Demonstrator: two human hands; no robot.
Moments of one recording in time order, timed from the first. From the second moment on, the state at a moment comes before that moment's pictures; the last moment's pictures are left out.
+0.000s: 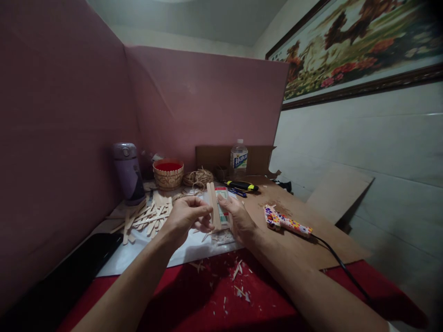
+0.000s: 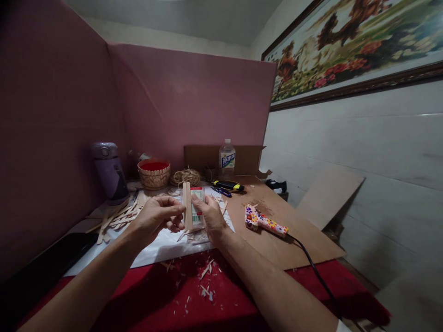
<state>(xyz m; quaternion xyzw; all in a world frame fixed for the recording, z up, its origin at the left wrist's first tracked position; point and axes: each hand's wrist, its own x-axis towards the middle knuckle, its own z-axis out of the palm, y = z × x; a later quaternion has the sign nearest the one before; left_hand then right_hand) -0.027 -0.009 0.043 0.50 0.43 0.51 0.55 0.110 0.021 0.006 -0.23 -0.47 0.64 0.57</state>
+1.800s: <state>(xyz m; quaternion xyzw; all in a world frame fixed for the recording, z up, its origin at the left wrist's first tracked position) -0.020 -0.003 0.028 0.45 0.39 0.51 0.62 0.109 0.014 0.012 -0.26 -0.43 0.62 0.60</state>
